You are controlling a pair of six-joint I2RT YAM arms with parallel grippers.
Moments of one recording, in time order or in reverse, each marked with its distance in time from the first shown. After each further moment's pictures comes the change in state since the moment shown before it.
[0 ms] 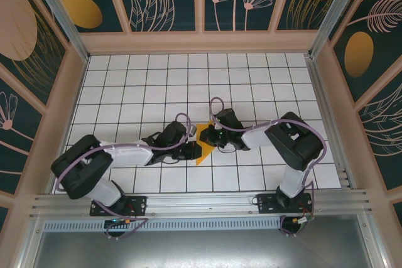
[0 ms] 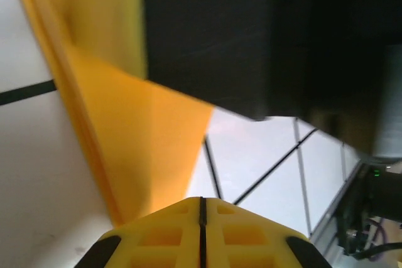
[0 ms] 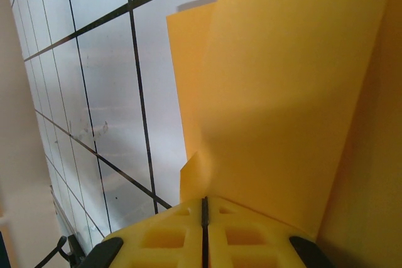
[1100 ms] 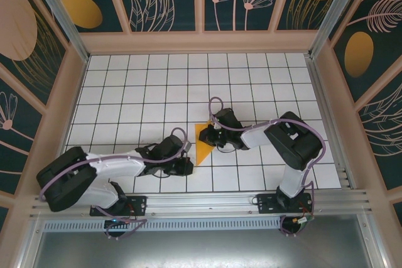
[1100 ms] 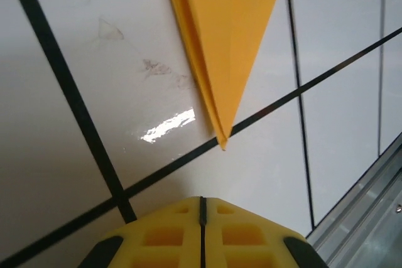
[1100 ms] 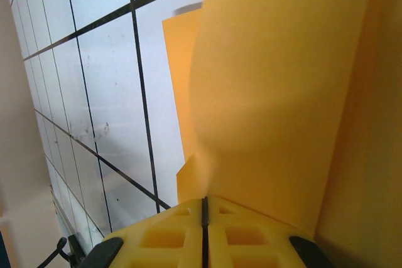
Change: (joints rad) left arm -0.095 -0.203 -0.113 -0.221 -0.063 0.007; right arm 0.003 0.009 0.014 -0.008 0.000 0.000
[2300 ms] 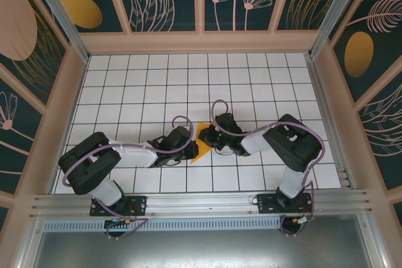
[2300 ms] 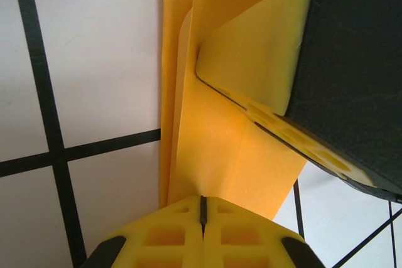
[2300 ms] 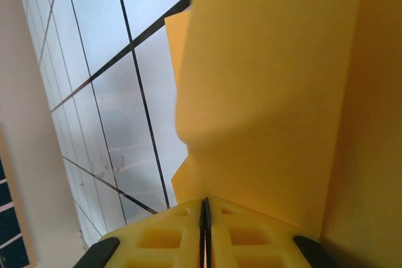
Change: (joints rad) left arm 0.043 0.248 0.101 0.244 -0.246 -0.069; right arm 0.048 -0.019 -0.066 0.140 0.144 0.202
